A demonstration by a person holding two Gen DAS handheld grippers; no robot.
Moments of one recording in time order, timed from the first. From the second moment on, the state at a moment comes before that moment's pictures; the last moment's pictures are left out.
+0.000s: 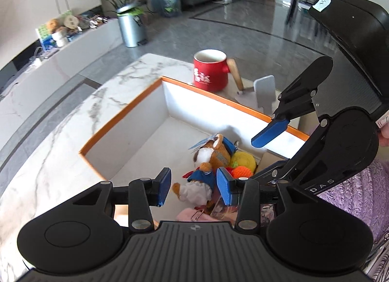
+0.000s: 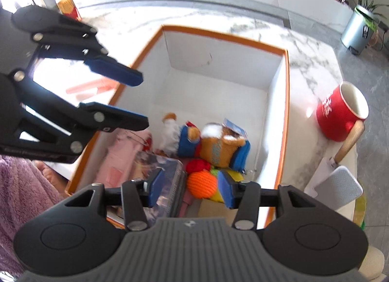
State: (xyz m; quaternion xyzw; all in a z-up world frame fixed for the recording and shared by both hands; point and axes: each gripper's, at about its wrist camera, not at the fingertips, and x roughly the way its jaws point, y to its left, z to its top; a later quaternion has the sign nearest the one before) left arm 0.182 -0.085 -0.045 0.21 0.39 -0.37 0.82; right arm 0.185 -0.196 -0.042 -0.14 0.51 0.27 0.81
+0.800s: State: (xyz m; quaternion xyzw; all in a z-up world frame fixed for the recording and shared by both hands) left arm 0.153 0.062 -0.059 0.16 0.42 -0.23 0.86; right arm 0.173 -0.060 -0.026 -0.21 0.42 0.41 0.78
